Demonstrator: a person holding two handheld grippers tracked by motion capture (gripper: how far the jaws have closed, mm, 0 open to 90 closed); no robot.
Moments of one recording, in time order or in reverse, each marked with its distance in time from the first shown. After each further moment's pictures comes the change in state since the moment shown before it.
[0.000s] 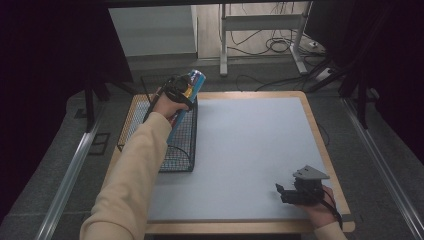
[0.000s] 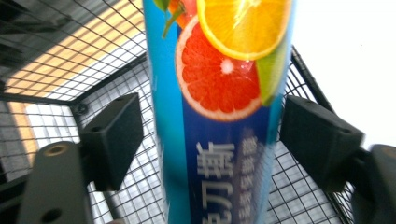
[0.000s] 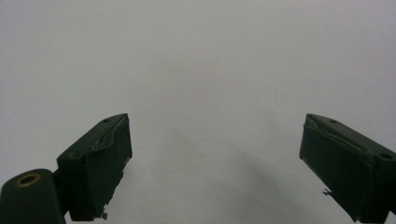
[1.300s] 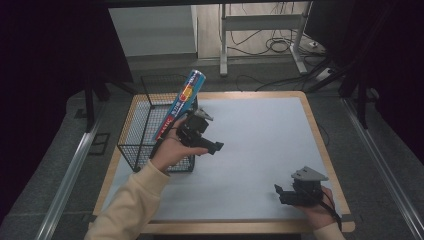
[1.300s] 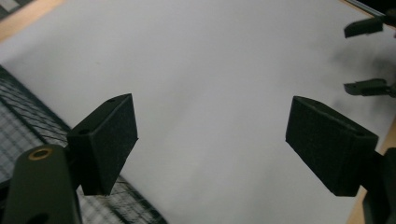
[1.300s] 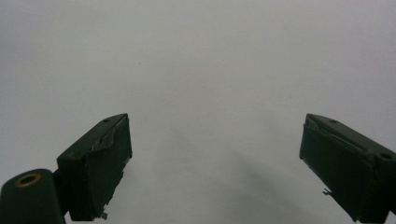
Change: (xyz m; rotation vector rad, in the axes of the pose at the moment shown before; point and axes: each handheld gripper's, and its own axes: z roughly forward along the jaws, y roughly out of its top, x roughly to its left) left arm -0.130 -0.110 -0.094 -0.313 -0.425 0.249; right arm 0.006 0.001 -0.002 -0.002 -0.009 -0.010
